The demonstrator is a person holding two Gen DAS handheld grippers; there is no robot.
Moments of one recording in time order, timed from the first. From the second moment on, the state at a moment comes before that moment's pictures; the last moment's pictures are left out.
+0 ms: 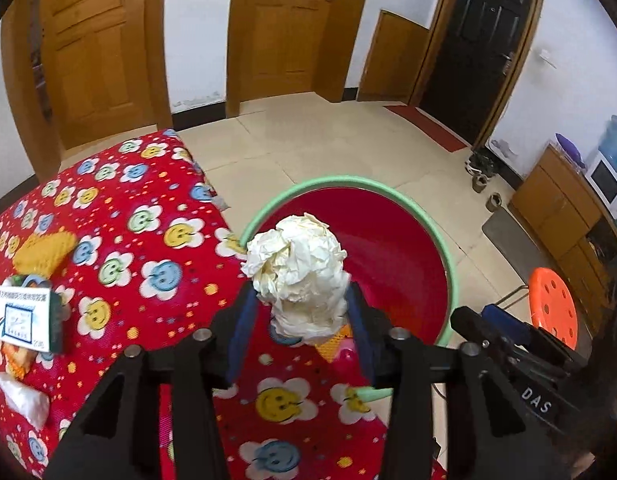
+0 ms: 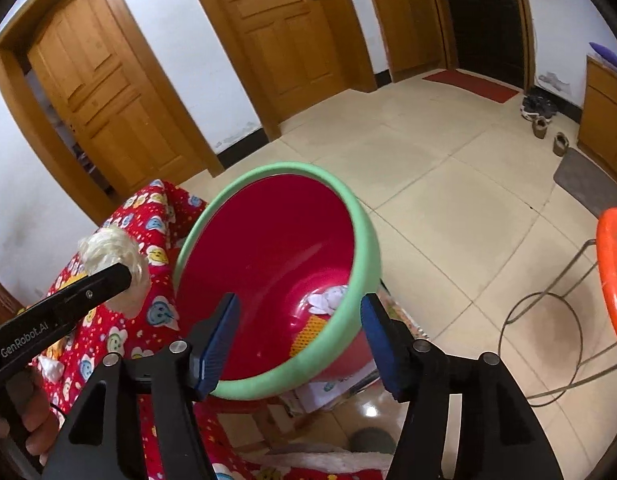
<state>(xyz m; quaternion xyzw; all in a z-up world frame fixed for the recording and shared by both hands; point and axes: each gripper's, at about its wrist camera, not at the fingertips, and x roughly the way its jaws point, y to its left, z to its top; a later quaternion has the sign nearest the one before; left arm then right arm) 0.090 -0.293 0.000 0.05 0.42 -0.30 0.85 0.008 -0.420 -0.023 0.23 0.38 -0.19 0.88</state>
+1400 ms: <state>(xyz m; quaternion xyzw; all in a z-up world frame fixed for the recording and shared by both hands) 0.086 -0.101 -0.002 -0.02 0.45 -0.07 0.89 0.023 -0.328 -0.006 0.20 0.39 -0.10 0.89</state>
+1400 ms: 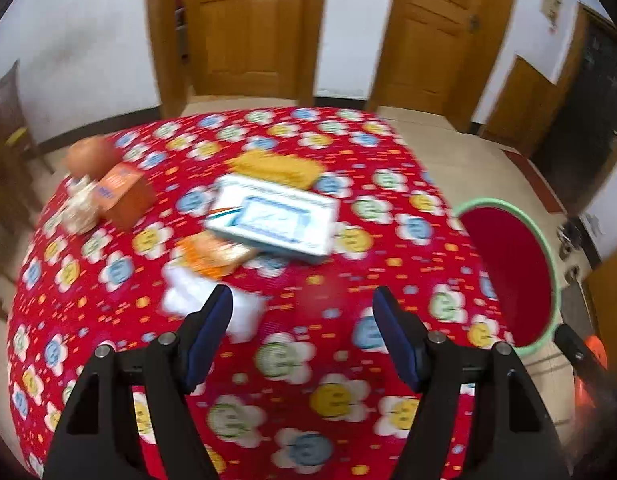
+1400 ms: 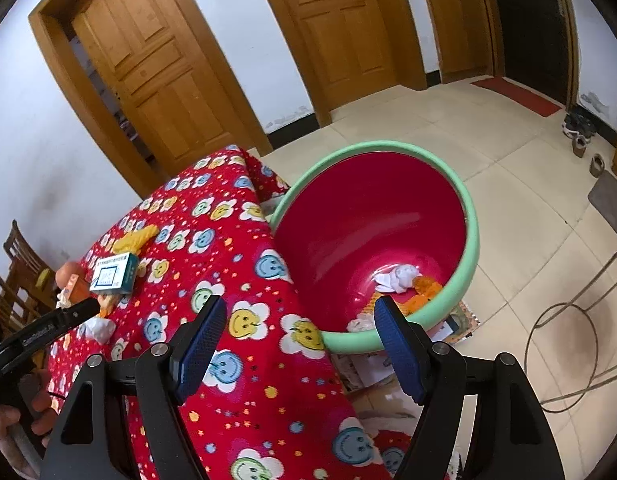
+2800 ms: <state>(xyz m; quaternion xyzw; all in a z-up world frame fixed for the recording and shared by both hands) 0.095 -0.034 -0.040 -0.09 0.48 -0.02 0.88 0.087 -0.238 -0.003 0.08 0.42 0.00 0.90</state>
